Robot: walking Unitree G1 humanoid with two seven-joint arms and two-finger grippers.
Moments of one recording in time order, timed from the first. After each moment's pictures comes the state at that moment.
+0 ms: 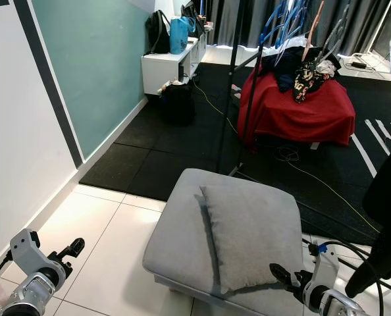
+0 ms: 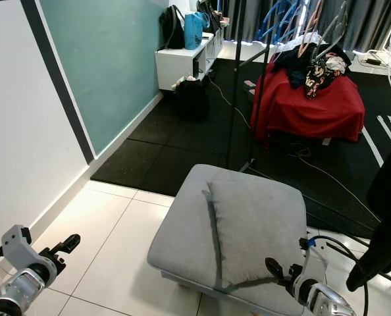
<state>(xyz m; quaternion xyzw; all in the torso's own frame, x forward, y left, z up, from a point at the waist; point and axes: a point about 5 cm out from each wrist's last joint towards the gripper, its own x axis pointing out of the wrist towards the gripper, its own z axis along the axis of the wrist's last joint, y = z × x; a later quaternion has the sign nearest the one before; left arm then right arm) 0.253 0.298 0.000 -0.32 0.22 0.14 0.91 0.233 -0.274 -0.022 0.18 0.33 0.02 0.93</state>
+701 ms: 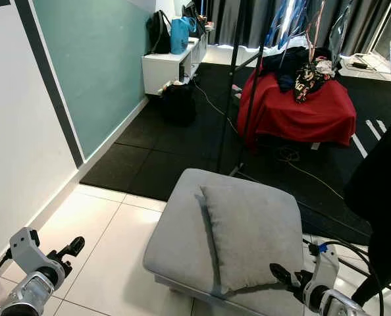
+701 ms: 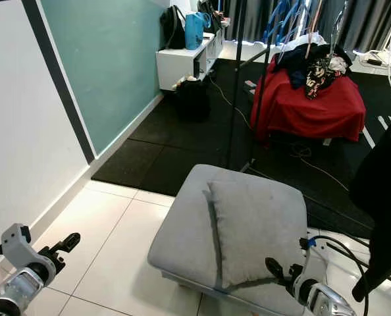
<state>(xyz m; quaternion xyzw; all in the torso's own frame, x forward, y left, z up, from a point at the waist) 0.252 0.300 0.002 -0.31 0.21 0.13 0.92 0.234 -0.274 -0.022 0.18 0.33 0.02 0.93</state>
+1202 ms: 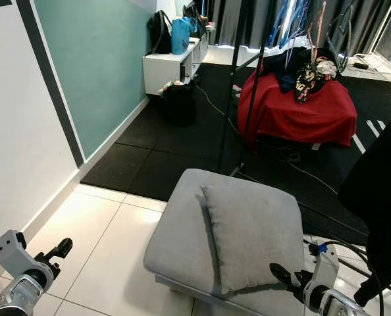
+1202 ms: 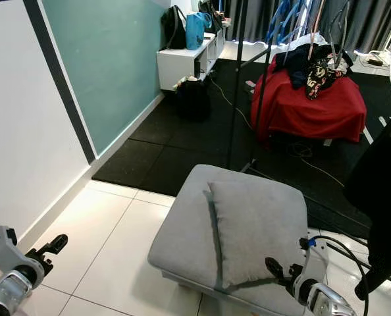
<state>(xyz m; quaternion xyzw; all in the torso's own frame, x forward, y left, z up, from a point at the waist) 0.245 0.317 0.005 -0.31 0.21 0.16 0.91 0.233 -0.274 -0.022 0.18 0.33 0.02 0.93</state>
